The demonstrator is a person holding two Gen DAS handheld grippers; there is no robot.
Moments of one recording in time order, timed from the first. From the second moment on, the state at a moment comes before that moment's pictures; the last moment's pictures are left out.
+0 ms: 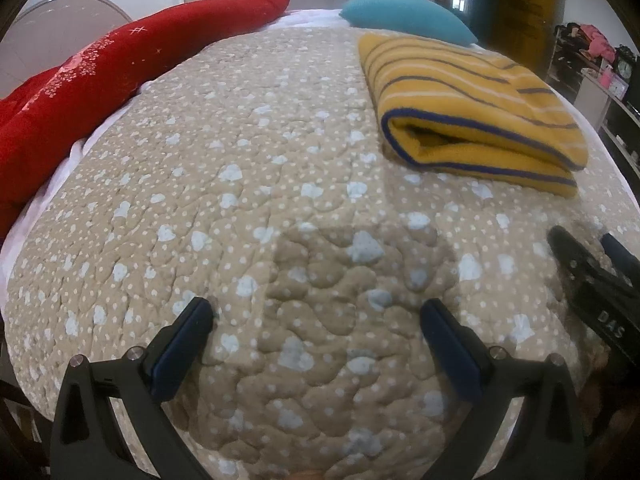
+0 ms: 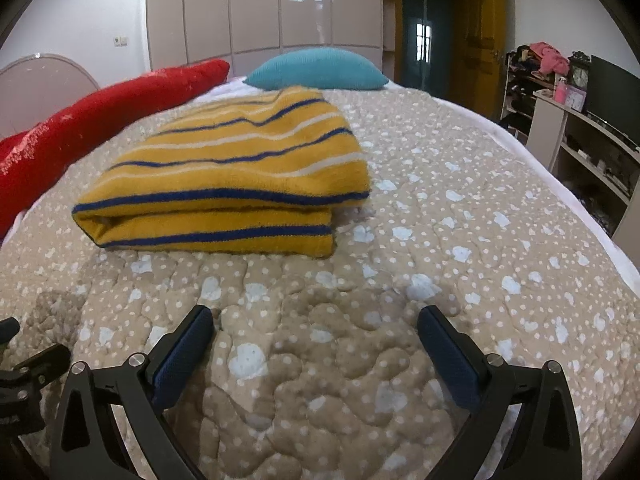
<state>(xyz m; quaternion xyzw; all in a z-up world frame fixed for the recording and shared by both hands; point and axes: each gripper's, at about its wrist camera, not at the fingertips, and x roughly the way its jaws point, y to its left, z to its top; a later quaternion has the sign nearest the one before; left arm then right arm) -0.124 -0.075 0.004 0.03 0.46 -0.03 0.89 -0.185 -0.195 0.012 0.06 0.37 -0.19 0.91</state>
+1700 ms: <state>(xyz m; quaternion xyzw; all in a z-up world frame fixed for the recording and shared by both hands) -0.131 -0.076 0.007 0.02 0.45 -0.03 0.89 -0.198 -0.179 0.029 0.02 0.35 -0.20 0.91</state>
